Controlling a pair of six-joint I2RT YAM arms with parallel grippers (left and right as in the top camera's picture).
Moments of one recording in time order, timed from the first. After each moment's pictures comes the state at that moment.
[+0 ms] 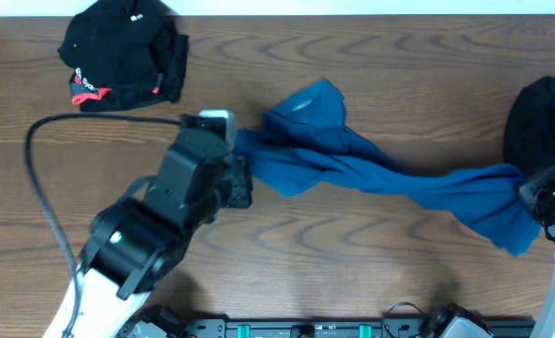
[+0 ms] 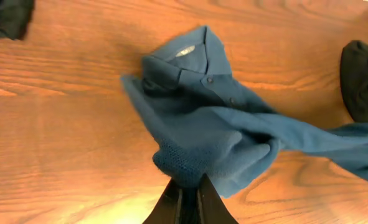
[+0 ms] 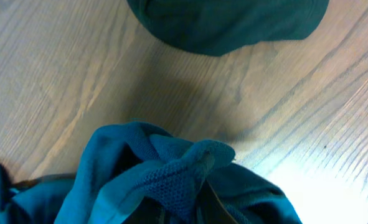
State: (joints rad) left arm -0.57 1.04 1.22 -0.94 -0.07 -0.51; right arm -0.58 1.13 1.04 -0.96 -0.05 0.46
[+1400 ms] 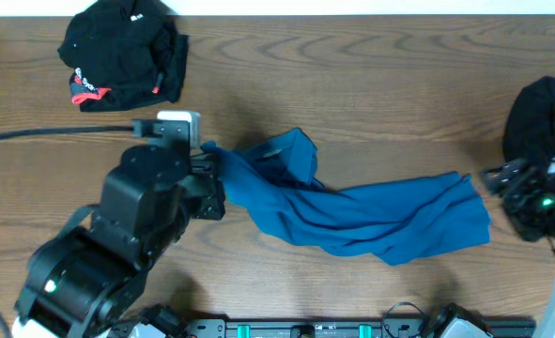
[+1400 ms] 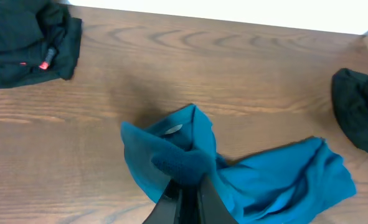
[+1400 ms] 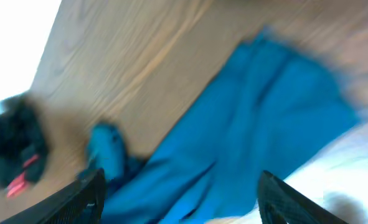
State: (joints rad) left arm -0.57 0.99 1.43 -1.10 -0.16 -0.46; right arm -0.58 1.07 1.05 -1.15 -0.56 0.37
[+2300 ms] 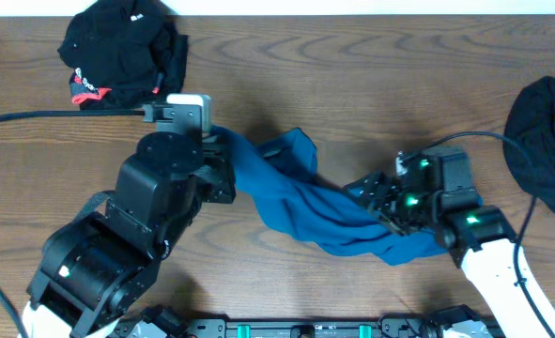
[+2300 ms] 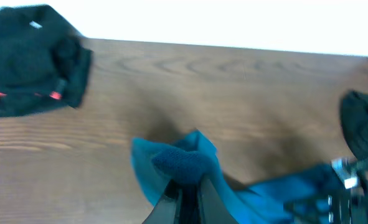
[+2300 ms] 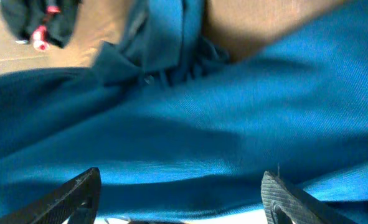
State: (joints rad) left arm -0.62 1.04 1.46 -1.02 -0.28 -0.45; right arm 0.26 1.09 0.70 -0.60 -0.56 0.89
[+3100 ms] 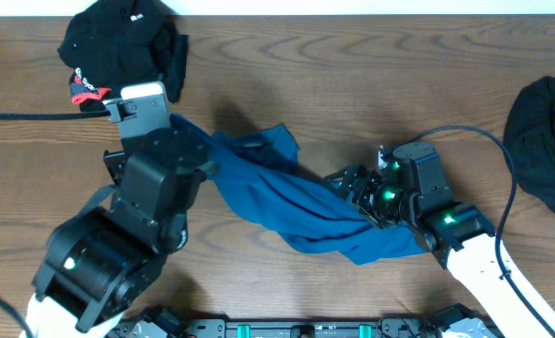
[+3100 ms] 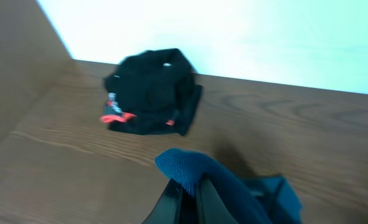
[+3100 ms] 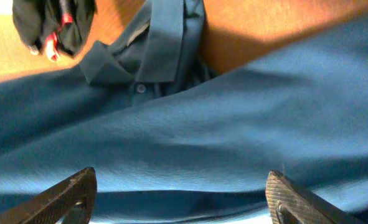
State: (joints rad) left arm -0.62 1.07 1.47 -1.06 -0.75 -0.44; right arm 0.38 1.14 0.70 -0.43 -0.46 0.92
